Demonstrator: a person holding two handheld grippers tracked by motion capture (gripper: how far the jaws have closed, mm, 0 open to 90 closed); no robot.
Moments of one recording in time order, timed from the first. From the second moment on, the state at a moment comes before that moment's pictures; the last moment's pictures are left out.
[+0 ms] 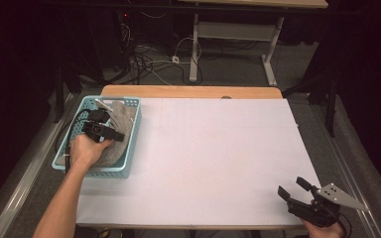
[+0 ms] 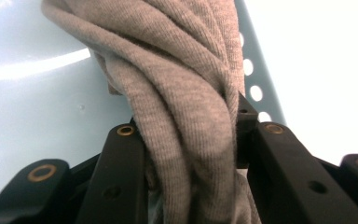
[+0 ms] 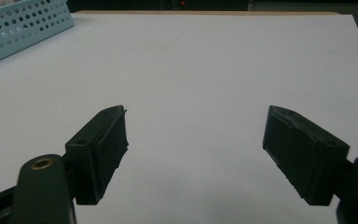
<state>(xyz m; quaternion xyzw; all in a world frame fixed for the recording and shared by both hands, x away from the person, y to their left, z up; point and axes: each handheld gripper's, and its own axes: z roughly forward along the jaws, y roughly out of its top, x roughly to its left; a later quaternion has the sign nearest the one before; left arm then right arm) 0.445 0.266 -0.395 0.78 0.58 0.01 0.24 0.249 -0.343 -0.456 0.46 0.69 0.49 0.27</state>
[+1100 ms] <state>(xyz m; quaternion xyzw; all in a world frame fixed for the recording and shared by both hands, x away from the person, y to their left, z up) 0.419 0.282 -0.300 0.77 0.54 0.05 0.34 0.249 -0.344 -0.456 0.47 0.69 0.49 0.26</state>
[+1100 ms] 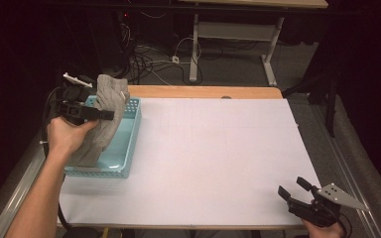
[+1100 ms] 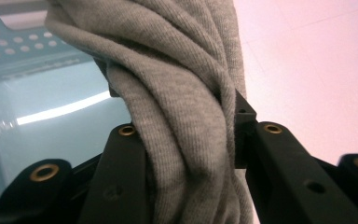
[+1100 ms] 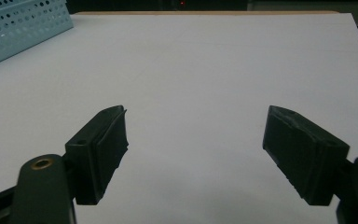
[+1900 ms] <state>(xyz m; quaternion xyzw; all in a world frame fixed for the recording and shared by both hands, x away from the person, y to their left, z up) 0.401 0.270 -0.243 0.77 0.50 0.07 0.39 0.249 -0.343 -0.456 0.47 0.69 0.49 0.26</state>
